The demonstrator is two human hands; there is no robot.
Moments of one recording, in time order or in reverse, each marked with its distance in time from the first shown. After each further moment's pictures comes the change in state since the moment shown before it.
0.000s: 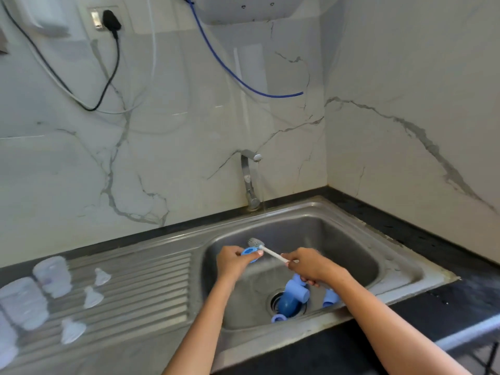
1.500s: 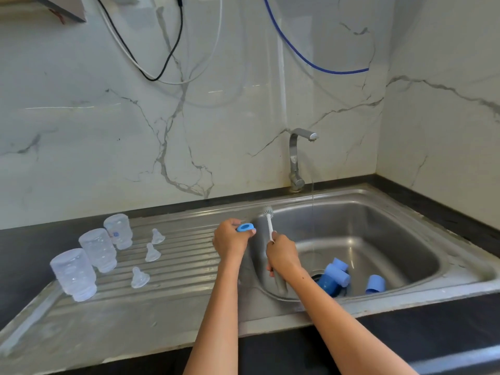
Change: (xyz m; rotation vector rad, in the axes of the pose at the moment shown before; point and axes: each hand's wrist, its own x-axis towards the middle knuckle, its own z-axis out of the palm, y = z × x) left_hand -0.019 -0.011 -0.103 0.150 0.342 -0.061; right_hand 0.004 -0.125 0.125 0.286 0.152 0.058
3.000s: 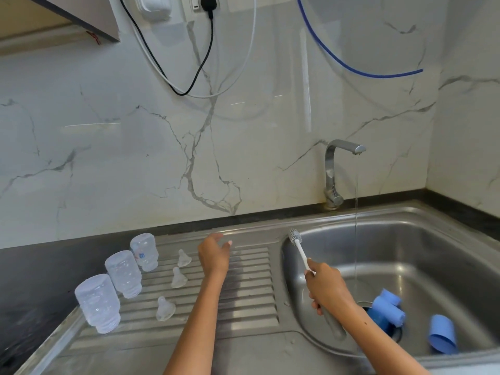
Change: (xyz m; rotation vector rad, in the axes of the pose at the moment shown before) left_hand 0.096 -0.064 -0.056 0.014 0.160 0.032; right_hand 0.016 0.005 0.004 -0.042 -0.047 -0.037
